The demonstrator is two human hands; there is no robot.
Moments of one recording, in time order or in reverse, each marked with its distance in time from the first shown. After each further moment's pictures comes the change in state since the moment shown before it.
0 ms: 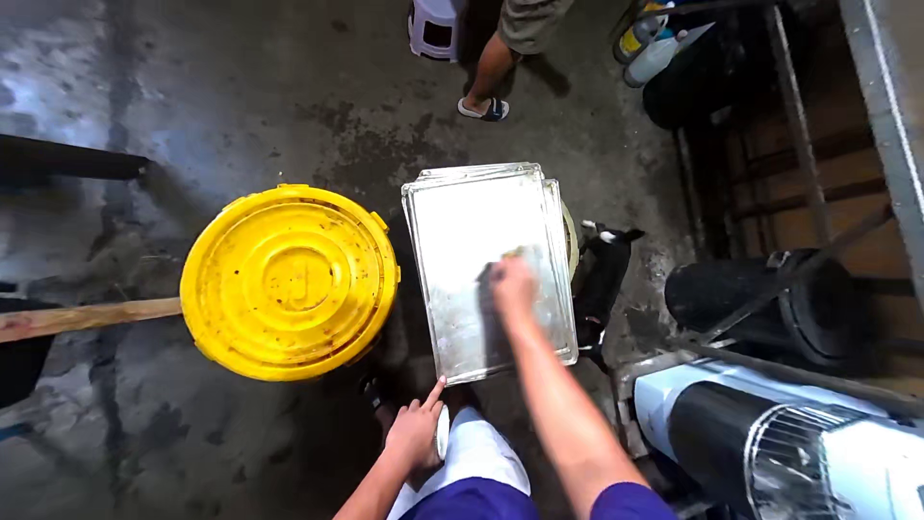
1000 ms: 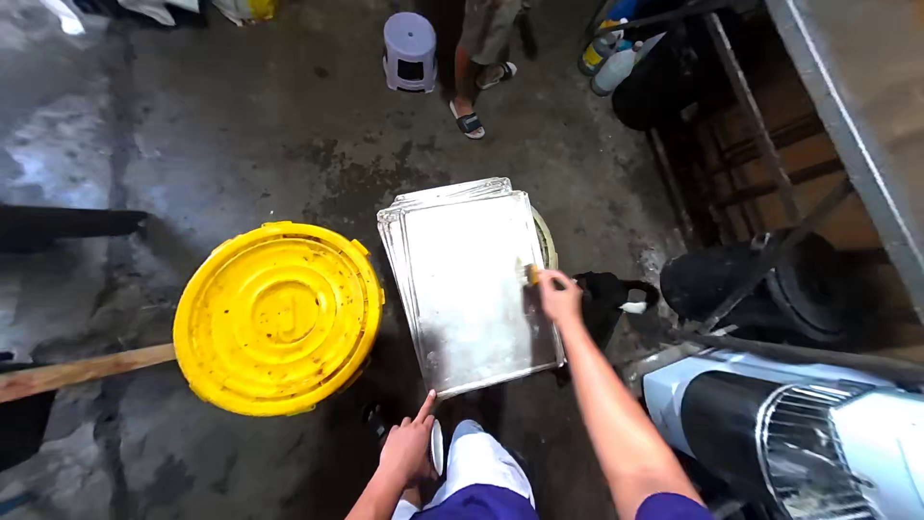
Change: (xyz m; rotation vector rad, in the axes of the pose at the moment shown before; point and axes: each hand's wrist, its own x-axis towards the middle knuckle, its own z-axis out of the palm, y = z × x) left_hand 0.002 0.021 -0.007 0.048 -0.004 -0.101; right_hand -0.004 0.146 -0.054 0.731 0.304 0.044
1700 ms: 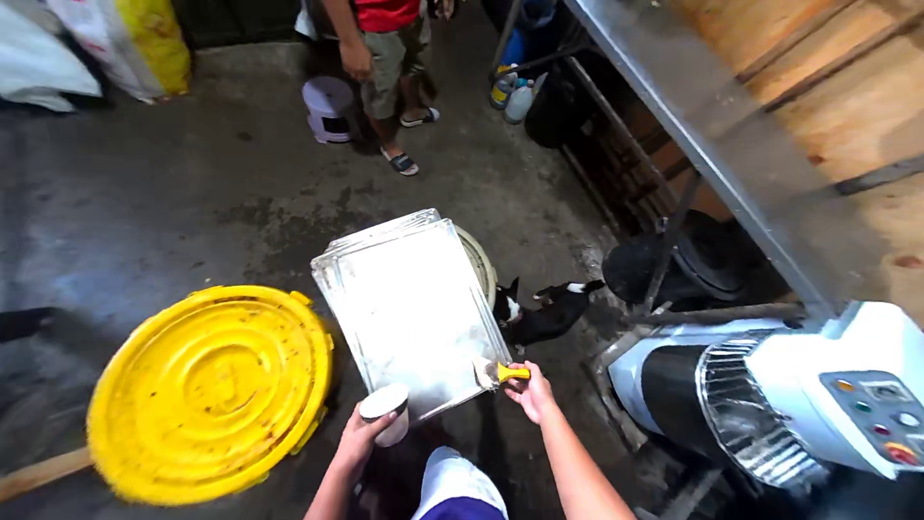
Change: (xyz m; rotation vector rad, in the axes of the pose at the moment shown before) left_hand 0.013 -0.005 -0.038 -1.519 0.526 0.247; right_hand -0.139 0.098 -0.060 0.699 0.230 0.852
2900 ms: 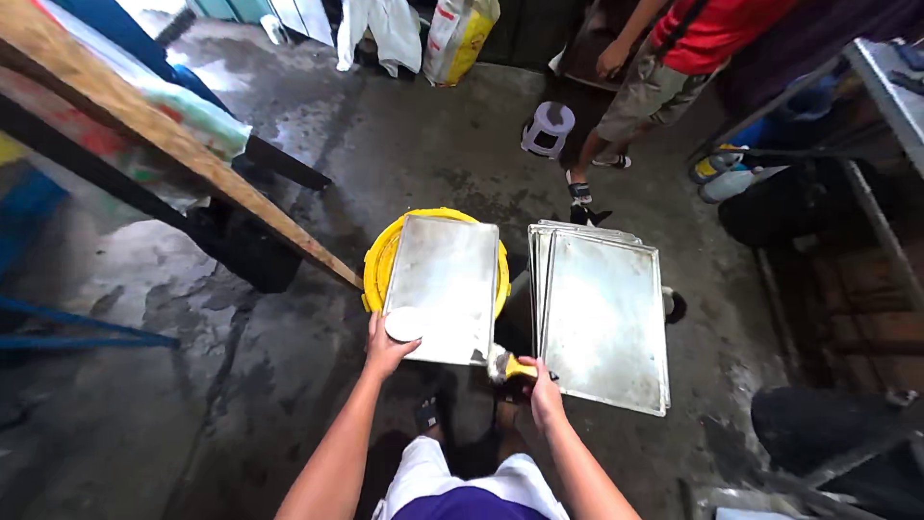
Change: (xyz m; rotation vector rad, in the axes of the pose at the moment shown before) left_hand -0.094 -0.031 -0.322 0.258 0.591 0.433; right_hand -0.184 0.215 0.213 -0.626 -0.467 -0.381
